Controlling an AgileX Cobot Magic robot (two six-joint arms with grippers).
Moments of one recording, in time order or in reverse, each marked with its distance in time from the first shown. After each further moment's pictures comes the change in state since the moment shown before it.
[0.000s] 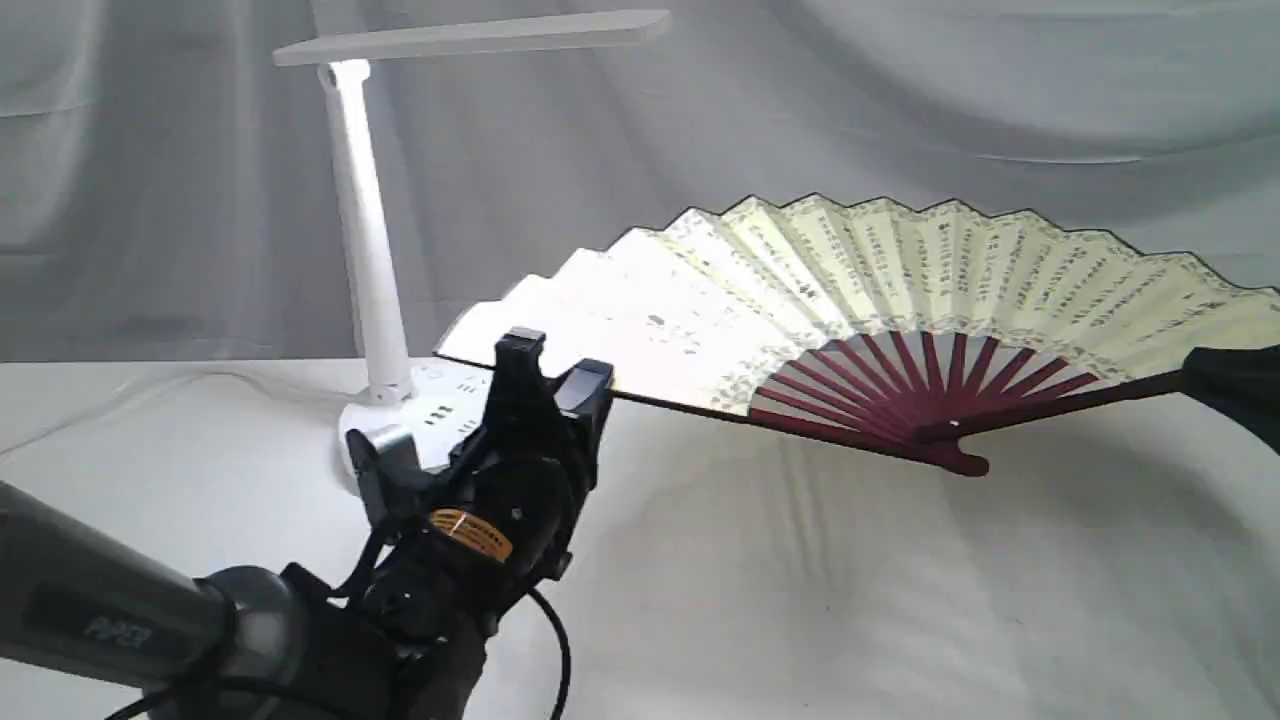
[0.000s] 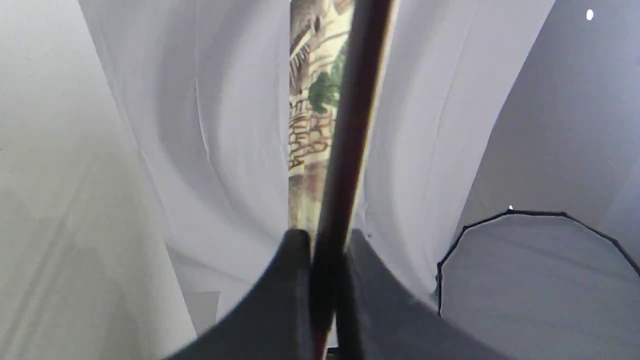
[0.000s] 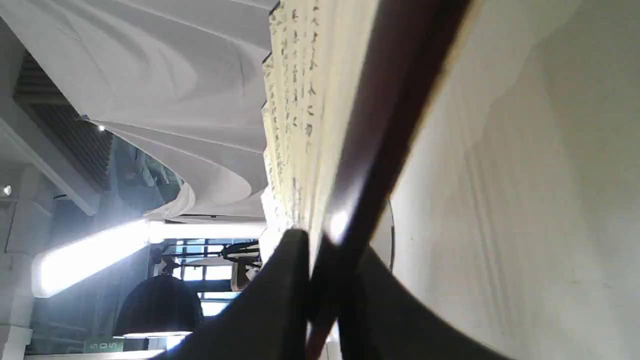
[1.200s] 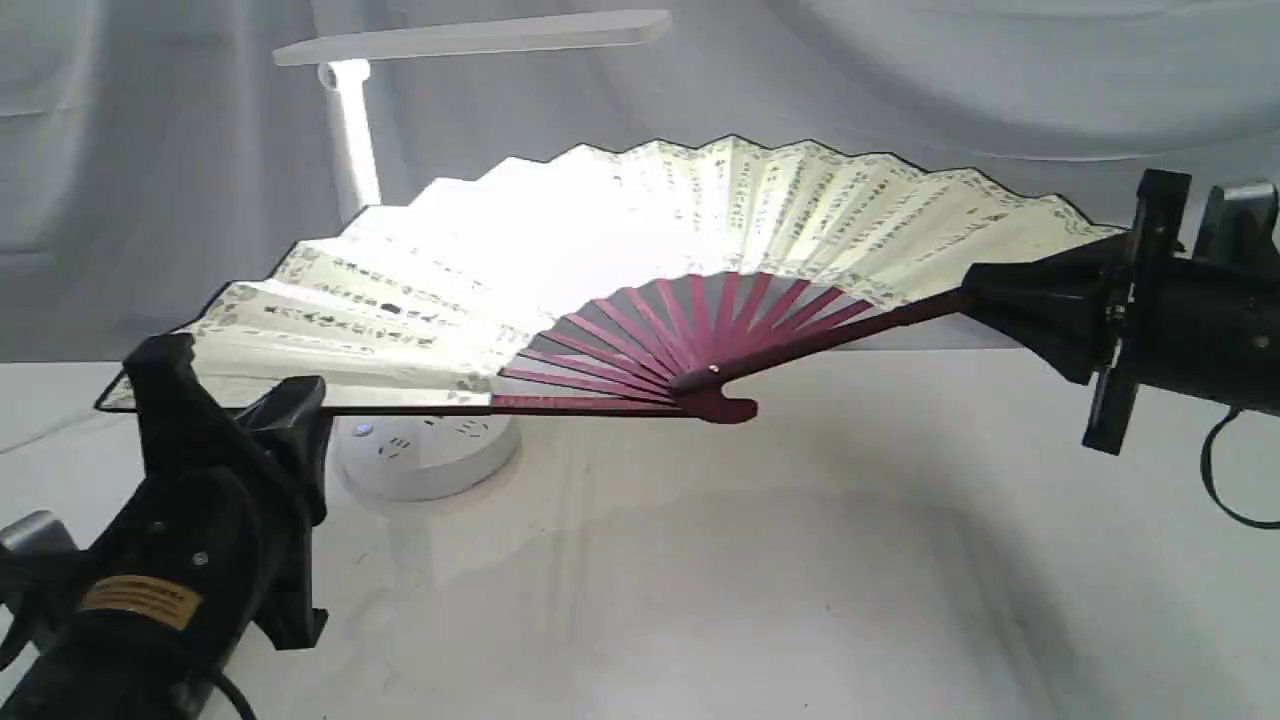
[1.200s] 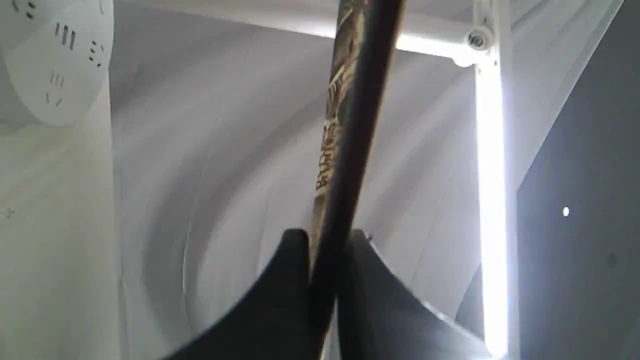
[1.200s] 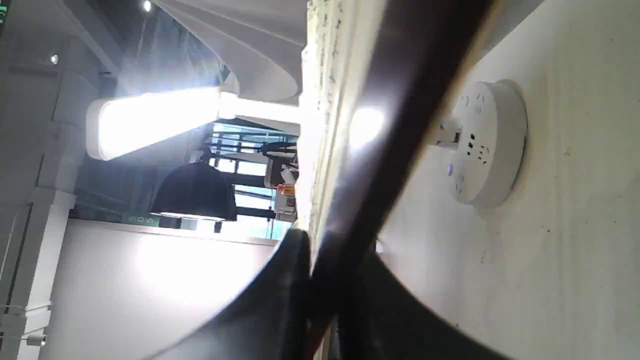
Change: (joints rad) left arm 0.011 -0.461 0.455 -0.349 -0.008 0.008; right arm 0.317 -0.158 0.054 0.126 -0.018 -0.002
